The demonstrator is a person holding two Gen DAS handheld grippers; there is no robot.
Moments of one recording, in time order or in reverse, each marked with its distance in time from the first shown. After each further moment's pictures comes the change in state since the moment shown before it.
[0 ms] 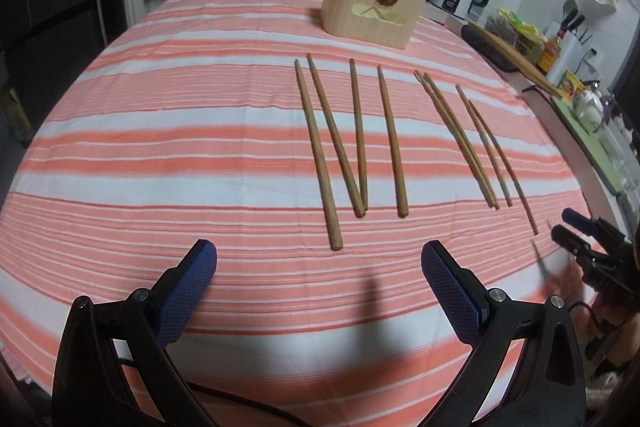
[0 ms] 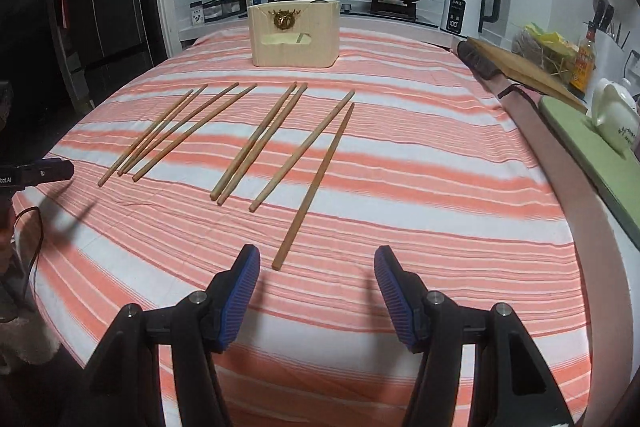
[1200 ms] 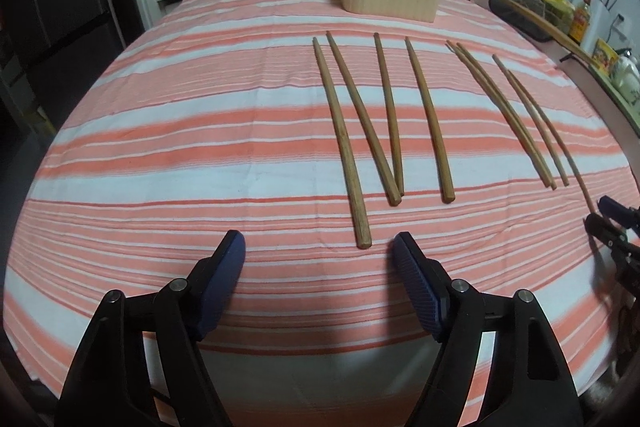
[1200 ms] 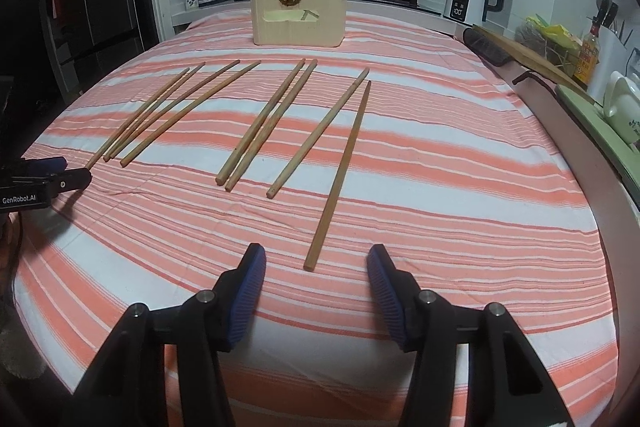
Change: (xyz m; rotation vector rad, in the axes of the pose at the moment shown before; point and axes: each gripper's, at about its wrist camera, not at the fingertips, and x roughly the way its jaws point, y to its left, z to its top) left arm 0.029 -0.014 -0.007 0.062 0.017 0.165; right arm 0.025 0.020 -0.007 0.012 0.034 -0.066
